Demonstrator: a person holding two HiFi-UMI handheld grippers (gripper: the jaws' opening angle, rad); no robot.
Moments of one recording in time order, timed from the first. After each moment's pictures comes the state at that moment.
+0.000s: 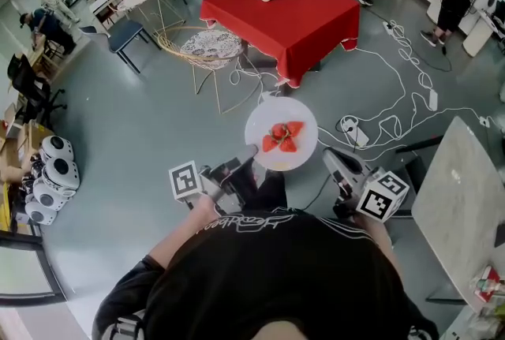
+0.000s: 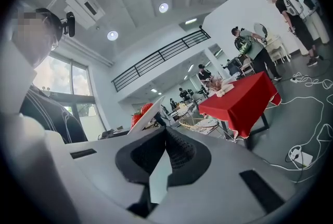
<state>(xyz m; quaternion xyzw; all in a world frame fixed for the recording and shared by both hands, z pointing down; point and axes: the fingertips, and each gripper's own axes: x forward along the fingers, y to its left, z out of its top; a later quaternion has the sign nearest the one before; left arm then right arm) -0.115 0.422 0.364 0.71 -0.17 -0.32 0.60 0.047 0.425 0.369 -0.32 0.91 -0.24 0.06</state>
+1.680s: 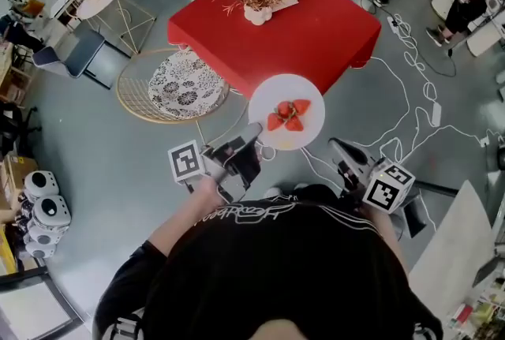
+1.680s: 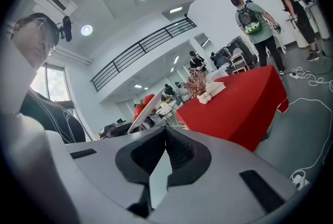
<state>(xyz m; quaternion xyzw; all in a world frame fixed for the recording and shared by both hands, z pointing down) -0.133 -0.060 0.372 0.69 -0.16 -0.30 0.64 0.027 -0.028 0.383 -0.36 0.88 -0.30 0.02</state>
